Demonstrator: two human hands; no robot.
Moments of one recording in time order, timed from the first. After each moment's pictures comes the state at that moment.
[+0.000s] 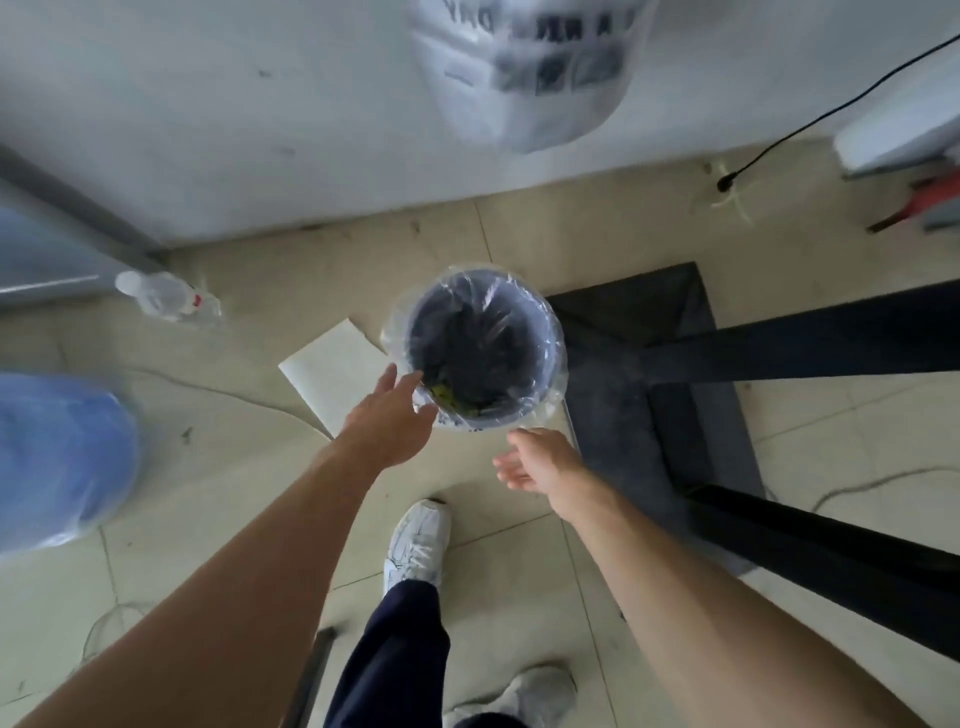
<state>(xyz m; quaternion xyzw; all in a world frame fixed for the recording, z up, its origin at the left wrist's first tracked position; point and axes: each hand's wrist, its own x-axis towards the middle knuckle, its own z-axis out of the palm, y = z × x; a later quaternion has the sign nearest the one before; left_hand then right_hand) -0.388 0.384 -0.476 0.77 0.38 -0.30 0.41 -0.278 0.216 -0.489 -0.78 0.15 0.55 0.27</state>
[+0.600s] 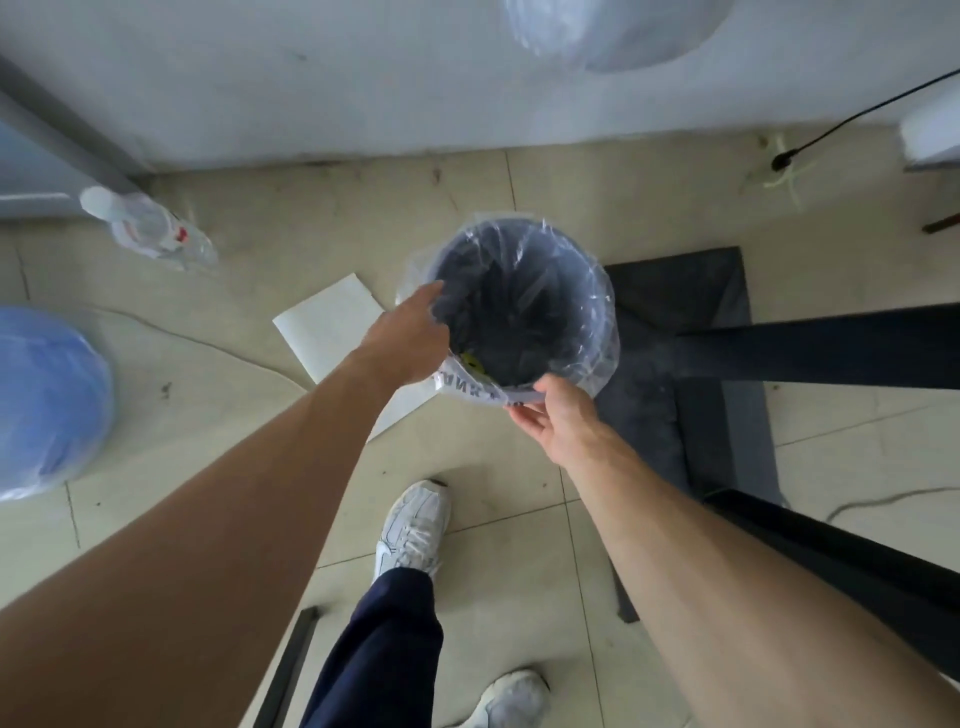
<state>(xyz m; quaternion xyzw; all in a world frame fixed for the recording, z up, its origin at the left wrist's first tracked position) -0.357 0.415 -0.505 0.74 0.42 -0.21 0.48 -0.260 0.250 -0.544 -0.68 0.35 0.46 0.45</state>
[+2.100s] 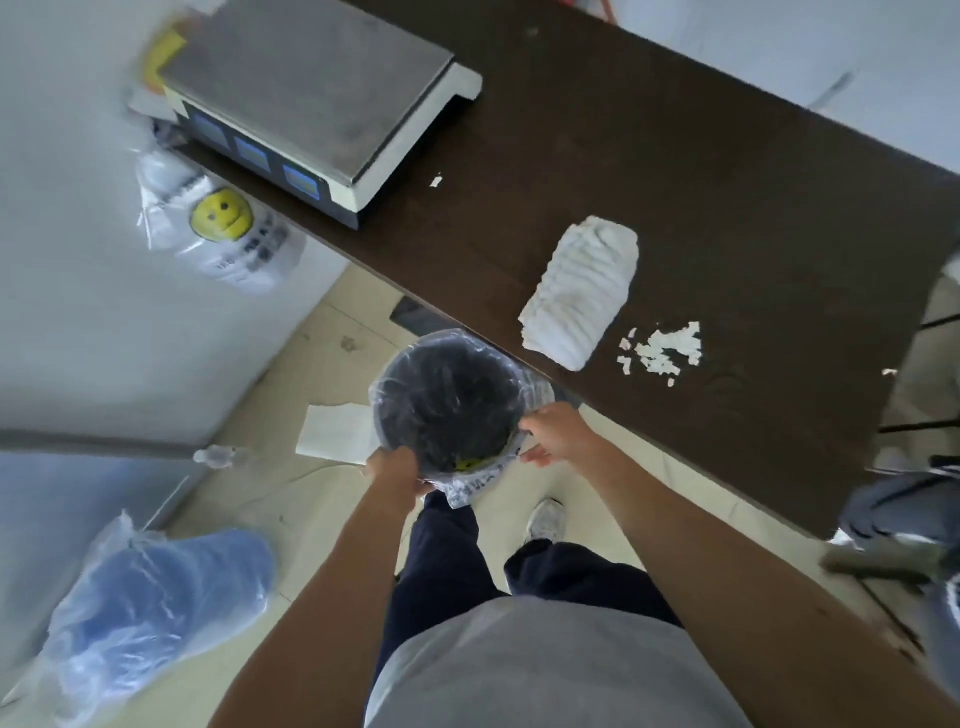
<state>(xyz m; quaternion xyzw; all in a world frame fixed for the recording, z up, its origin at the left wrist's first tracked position) -0.510 0.101 -0.111 0.59 0.54 -0.22 0.56 -0.453 -0.108 -0.092 -0.76 0.25 0.42 0.43</state>
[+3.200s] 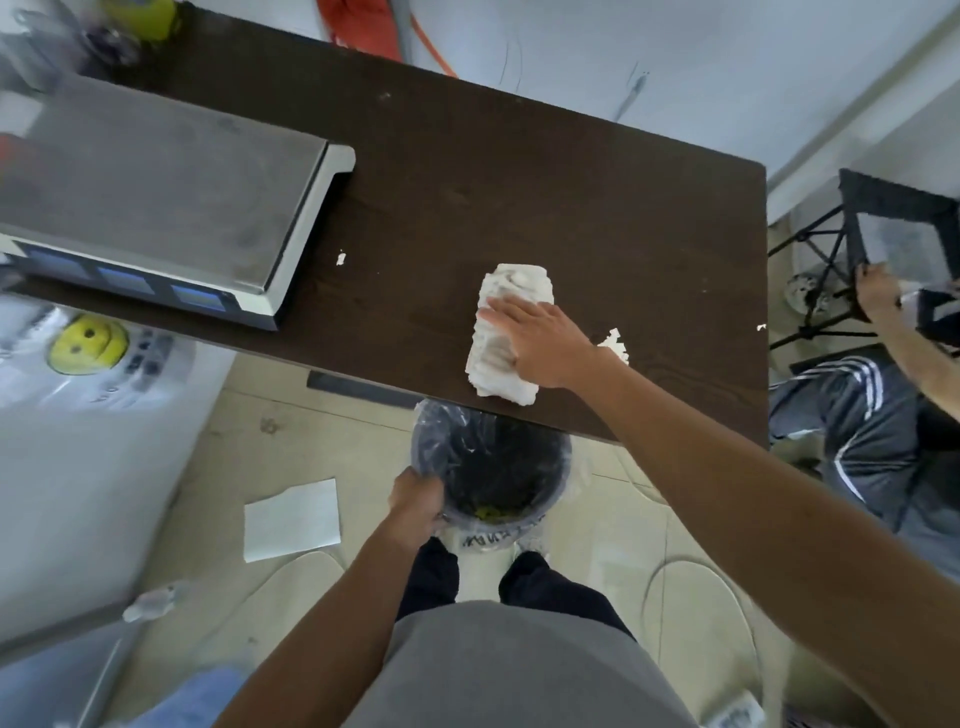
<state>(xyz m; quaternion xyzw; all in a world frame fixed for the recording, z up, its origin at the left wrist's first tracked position) -0.443 0.081 -0.125 0.71 0.35 -0.41 0.45 -0.341 -0.141 0.008 -0.97 -0.12 0.20 0.02</state>
